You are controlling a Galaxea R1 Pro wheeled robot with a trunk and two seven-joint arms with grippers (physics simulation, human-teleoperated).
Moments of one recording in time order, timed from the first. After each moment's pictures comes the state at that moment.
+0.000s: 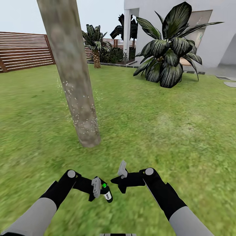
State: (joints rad) left arm -0.69 0.06 -0.17 -0.68 -0.49 -0.14 -1.30; right arm -0.60 0.03 0.36 -1.02 0.25 0.24 1.00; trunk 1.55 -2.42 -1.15
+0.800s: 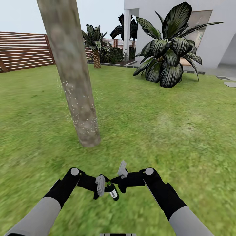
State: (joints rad) left arm -0.69 0.02 -0.17 -0.74 -0.46 -0.13 -1.34; right arm -0.60 0.03 0.36 -1.02 0.25 0.24 1.00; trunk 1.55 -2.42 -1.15
